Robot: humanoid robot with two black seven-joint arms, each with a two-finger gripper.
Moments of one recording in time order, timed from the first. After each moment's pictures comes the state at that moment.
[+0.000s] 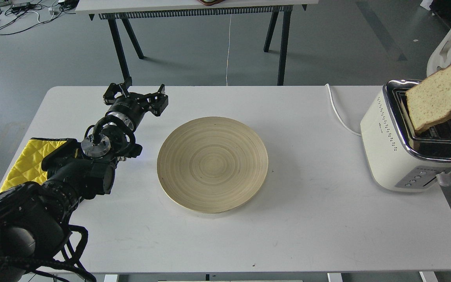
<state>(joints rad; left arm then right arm) -0.88 -0.01 -0.64 -0.16 -1.03 -0.49 0.15 2.21 -0.59 -1.83 1.64 -0.02 -0.45 0.49</state>
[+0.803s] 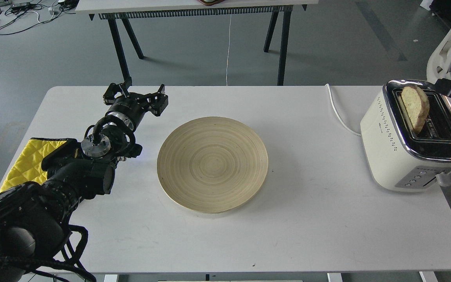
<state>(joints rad) -0.88 -0.01 -0.64 -0.16 -1.03 -0.49 0.15 2.16 -0.60 -1.76 1.64 0.01 -0.45 0.49</state>
